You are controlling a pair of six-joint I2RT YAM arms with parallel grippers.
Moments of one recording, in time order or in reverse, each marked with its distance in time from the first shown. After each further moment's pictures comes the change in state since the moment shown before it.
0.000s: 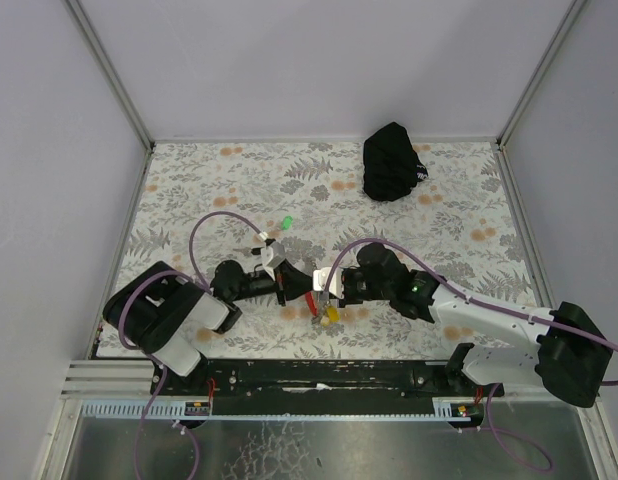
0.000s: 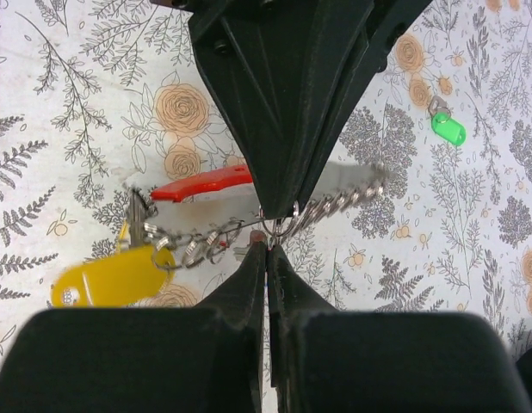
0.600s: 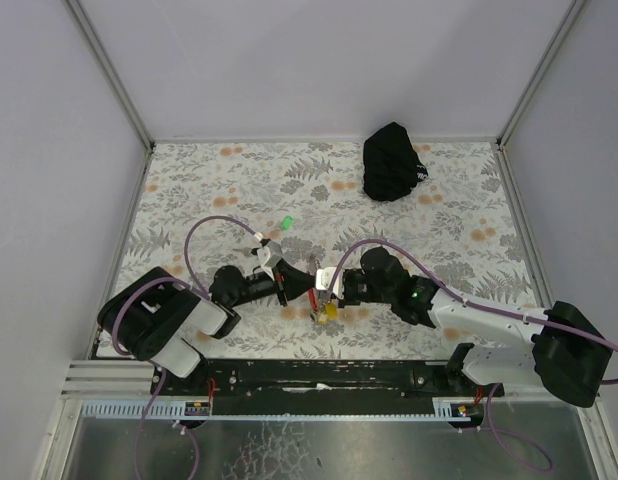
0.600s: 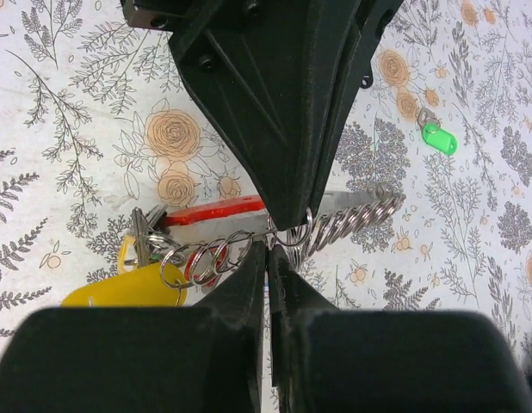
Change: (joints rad) left arm -0.037 -0.049 -0.036 0.000 -0.153 -0.055; right arm 0.000 0.003 -0.087 0.194 -0.002 0.069
